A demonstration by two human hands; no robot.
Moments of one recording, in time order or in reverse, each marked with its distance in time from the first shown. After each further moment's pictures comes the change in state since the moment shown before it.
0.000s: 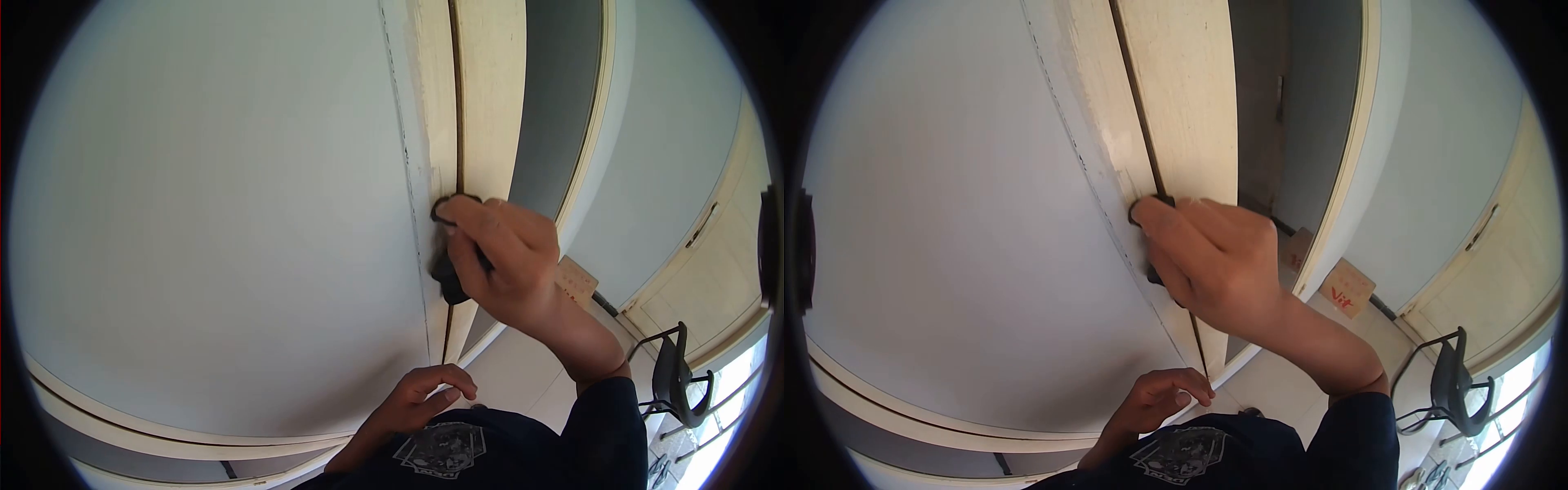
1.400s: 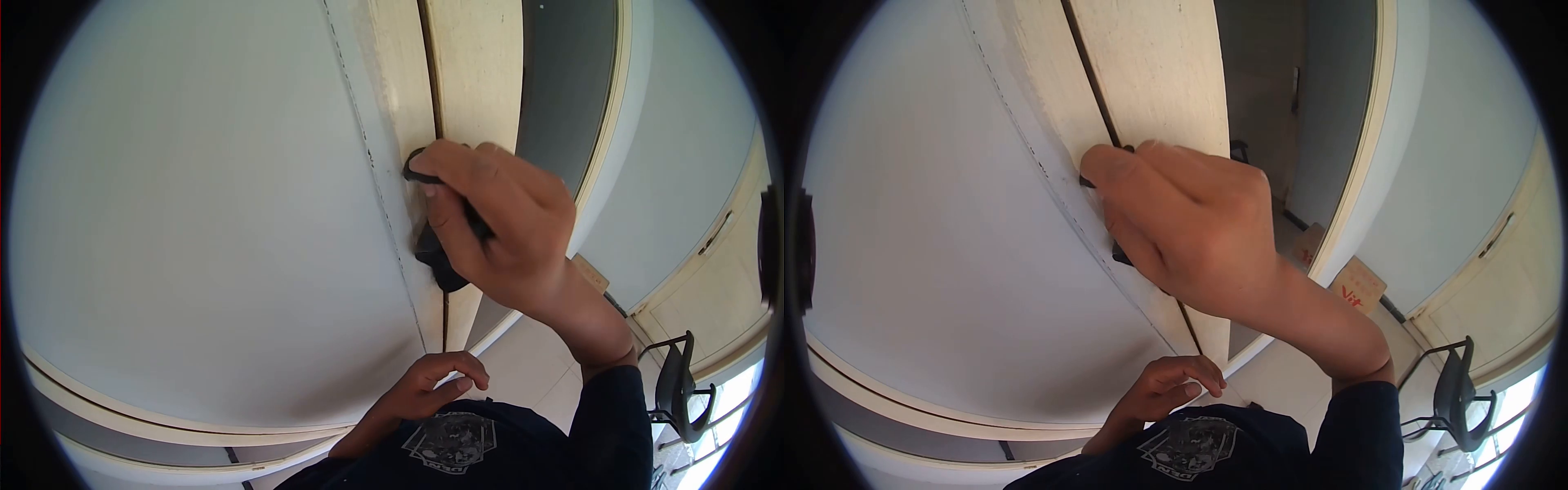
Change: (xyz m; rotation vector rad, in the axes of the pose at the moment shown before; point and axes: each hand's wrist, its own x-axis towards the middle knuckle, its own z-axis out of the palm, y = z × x) left_hand 0.033 0.021 0.033 -0.023 -0.007 0.052; right_hand 0.048 0.014 -0.031 0.110 -0.017 -0.064
